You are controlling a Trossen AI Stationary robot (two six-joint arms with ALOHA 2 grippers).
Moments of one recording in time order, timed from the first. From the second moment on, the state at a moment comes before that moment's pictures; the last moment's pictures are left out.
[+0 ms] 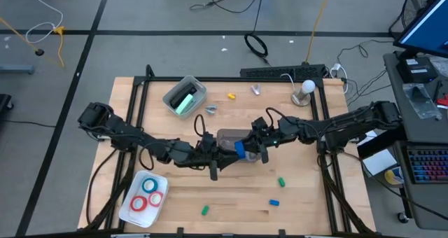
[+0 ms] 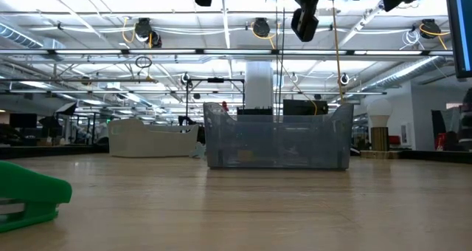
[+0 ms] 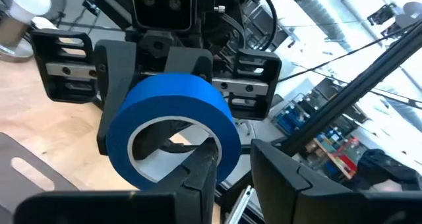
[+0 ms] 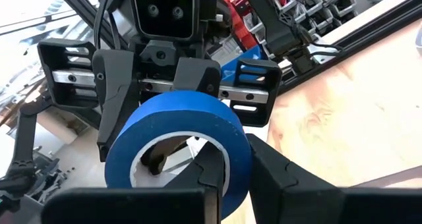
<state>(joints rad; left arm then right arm) -0.36 1.62 1.00 0.70 -0.39 -0.72 0.09 1.31 0.73 0.50 -0.08 0.66</state>
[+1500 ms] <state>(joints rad) -0.31 1.59 1.01 0.37 -0.34 -0.99 0.09 1.30 0.72 0.30 -0.20 0.53</state>
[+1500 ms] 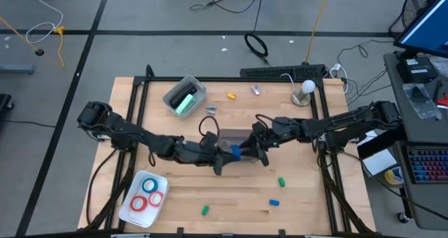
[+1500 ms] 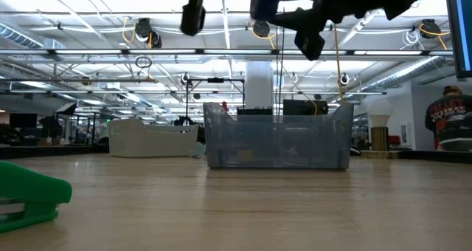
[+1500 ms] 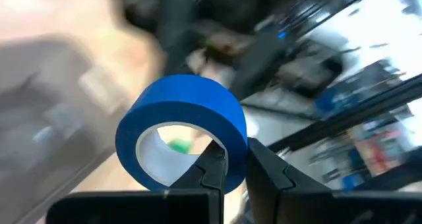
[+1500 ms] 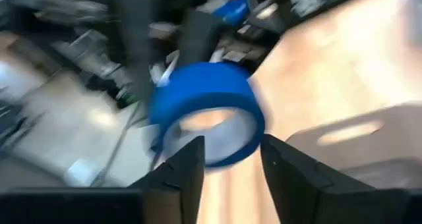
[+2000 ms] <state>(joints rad) -0.48 1.40 1.00 -0.30 -0.20 -1.49 0.09 1.30 0.72 0.21 -0.50 0.53</state>
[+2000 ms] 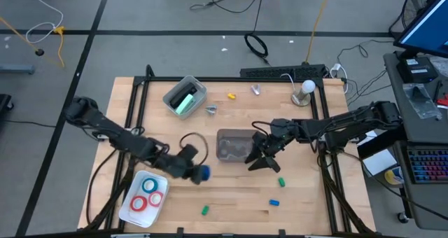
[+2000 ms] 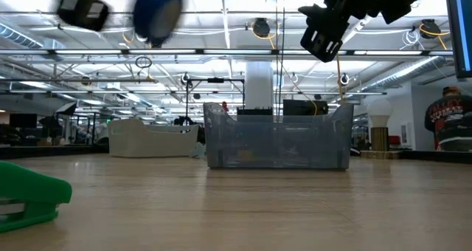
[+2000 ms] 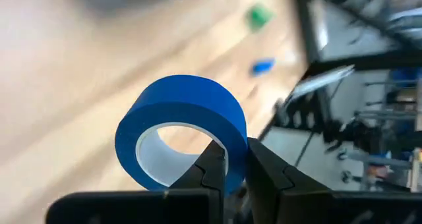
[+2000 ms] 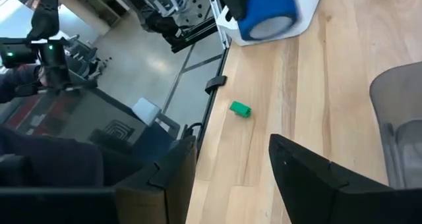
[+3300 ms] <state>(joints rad) -0.96 1.37 0.84 -0.52 0.13 -2.43 0.09 1.30 0.72 0.21 -0.49 0.51</state>
